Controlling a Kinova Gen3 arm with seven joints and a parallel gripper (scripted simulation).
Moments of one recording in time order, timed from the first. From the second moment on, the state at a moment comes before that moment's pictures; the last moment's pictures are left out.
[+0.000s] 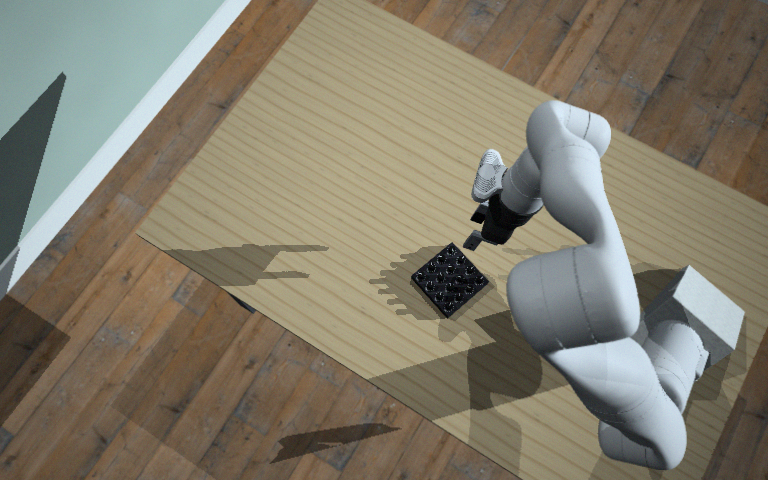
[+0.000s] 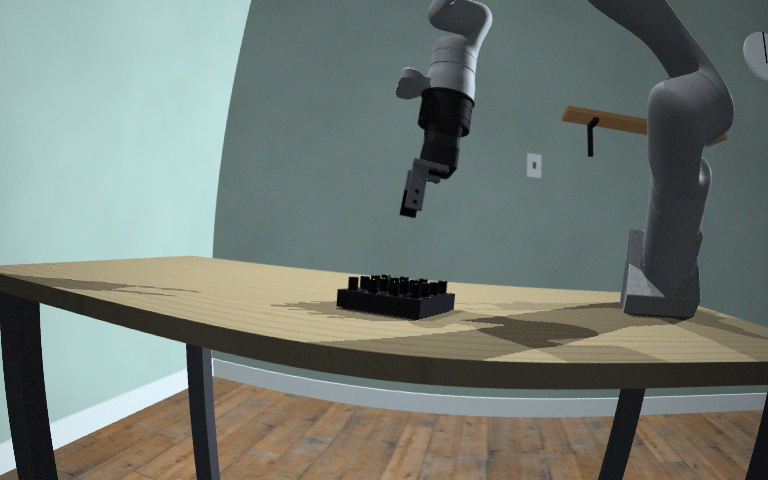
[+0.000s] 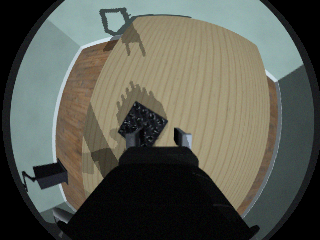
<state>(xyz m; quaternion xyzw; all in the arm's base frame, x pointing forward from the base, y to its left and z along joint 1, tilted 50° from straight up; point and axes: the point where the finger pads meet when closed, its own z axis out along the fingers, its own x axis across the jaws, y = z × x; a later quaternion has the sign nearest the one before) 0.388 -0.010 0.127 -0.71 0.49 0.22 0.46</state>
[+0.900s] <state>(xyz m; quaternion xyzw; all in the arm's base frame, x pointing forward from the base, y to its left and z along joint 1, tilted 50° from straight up) 0.363 0.061 0.147 -0.63 0.63 0.28 0.35</state>
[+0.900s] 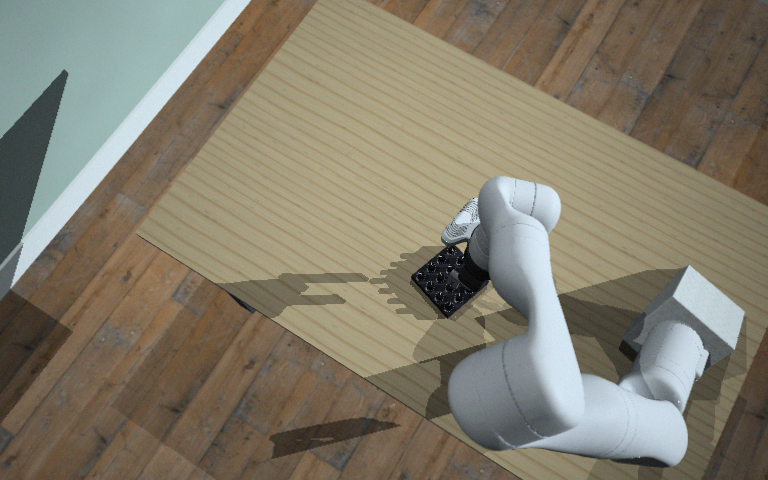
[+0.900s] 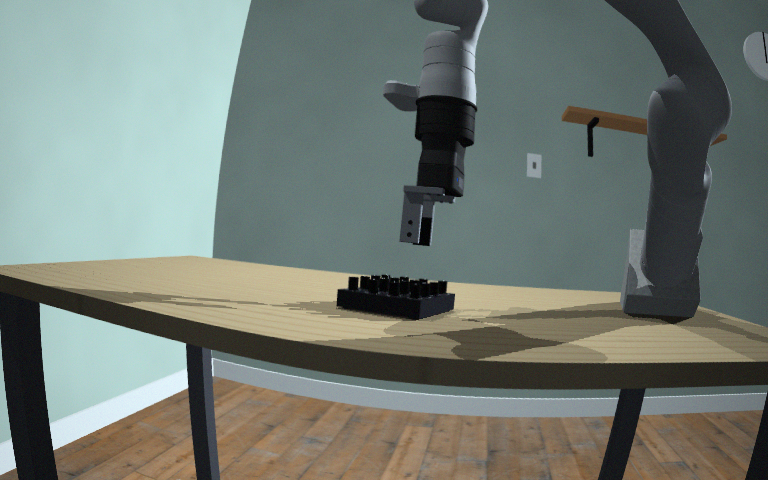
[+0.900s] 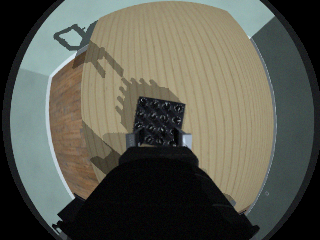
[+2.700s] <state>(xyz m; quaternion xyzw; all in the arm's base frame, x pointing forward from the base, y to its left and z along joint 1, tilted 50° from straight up) 0.351 0.077 0.150 -0.60 0.68 0.29 0.32</state>
